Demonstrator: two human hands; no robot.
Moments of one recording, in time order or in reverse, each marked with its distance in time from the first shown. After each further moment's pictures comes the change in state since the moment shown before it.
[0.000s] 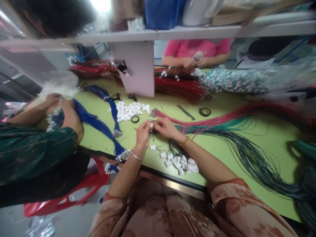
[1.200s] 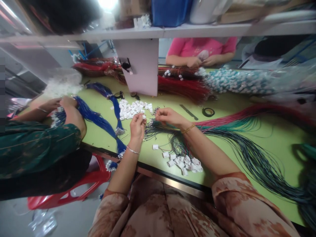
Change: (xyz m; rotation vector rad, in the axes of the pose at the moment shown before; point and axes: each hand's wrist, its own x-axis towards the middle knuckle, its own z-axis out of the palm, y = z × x) left_hand 0.019 0.030 -0.015 -0.113 0.074 0.083; right_hand 0.031 -0.013 -0.033 0.457 -0.306 0.042
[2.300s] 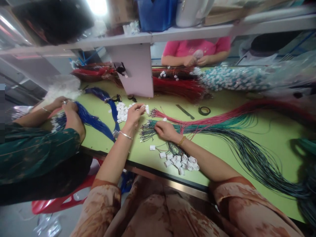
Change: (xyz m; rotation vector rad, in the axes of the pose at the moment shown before) left_hand 0.052 0.023 0.030 0.577 -0.185 0.078; right_hand -0.031 0.065 0.023 -0.975 0.253 -0.104
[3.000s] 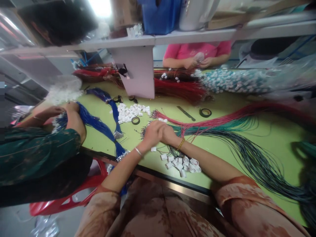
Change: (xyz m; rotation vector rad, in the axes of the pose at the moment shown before) left_hand -0.089 -0.013 0.042 0.315 -0.314 0.377; right_hand 0.001 -0.004 0.013 -0.096 -0.153 0.128
